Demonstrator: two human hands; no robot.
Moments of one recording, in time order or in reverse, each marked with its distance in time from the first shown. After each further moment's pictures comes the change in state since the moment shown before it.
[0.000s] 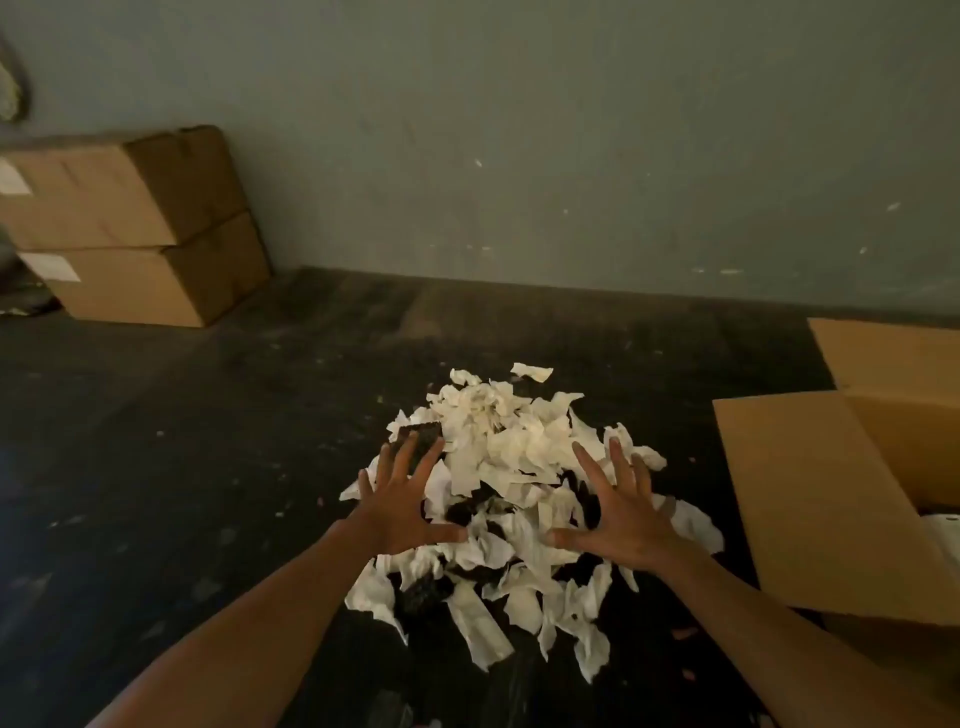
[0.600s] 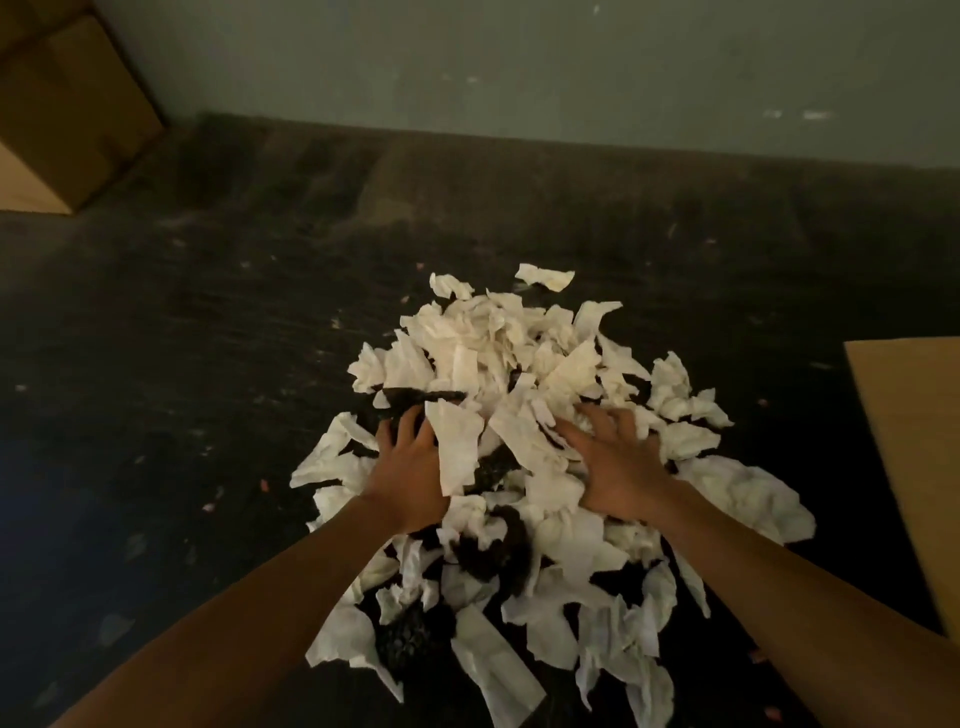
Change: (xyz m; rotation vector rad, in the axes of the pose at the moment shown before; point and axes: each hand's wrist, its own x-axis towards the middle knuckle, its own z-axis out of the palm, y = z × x) left_hand 0.123 -0.025 0.068 0.224 -0.075 0.153; right_hand 0.155 0.015 0.062 -0.353 -0.191 -0.055
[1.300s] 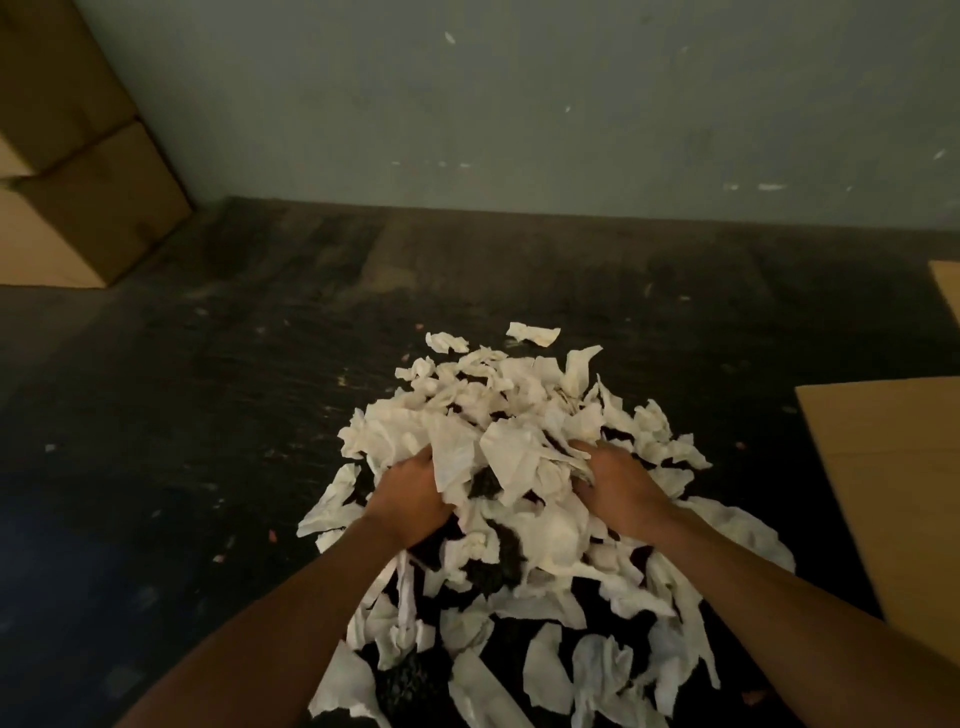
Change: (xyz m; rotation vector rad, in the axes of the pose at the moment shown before) left_hand -0.005 0.010 -0.049 -0.208 0.158 0.010; right_hand -0.018 0.002 -0.034 0.404 0.256 -0.024
